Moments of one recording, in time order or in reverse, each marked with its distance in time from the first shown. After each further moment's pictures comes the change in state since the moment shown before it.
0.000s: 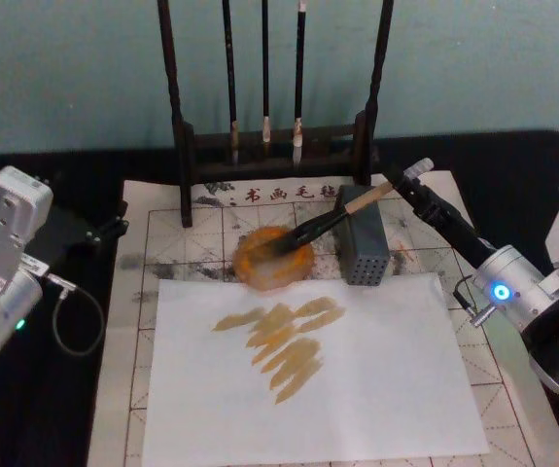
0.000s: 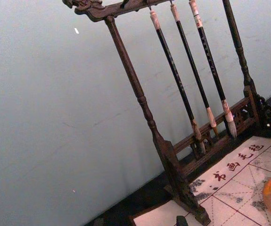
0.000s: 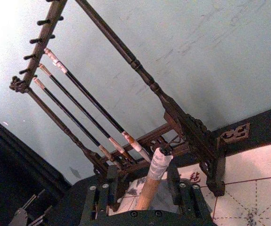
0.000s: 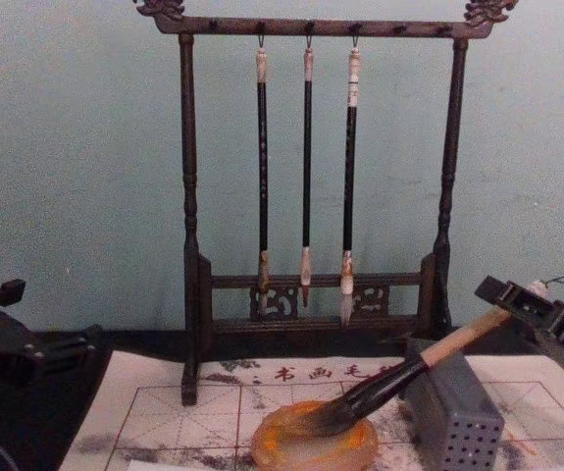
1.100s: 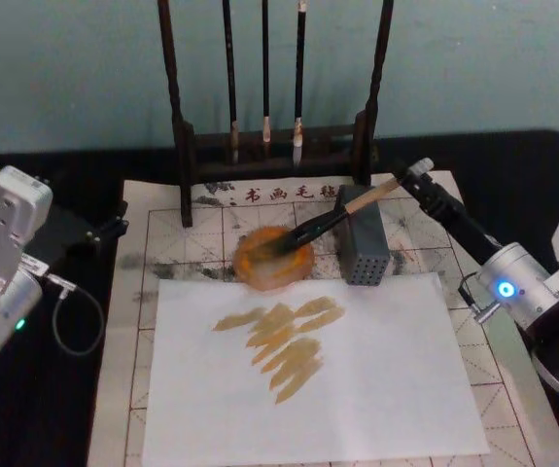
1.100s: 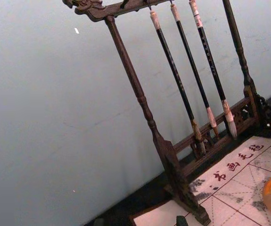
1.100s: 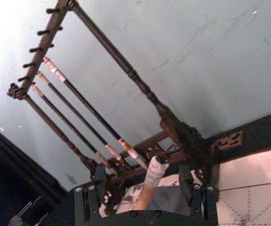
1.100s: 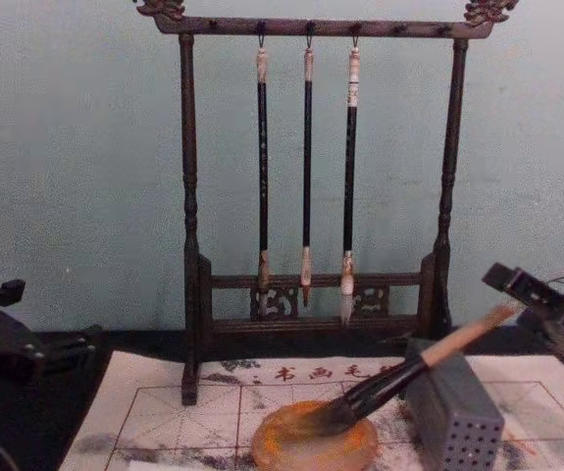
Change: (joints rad) left arm 0.000 0.000 0.000 0.000 0.000 0.000 0.000; right arm -0.008 0.000 0.013 -0.015 0.000 -0.017 -0.017
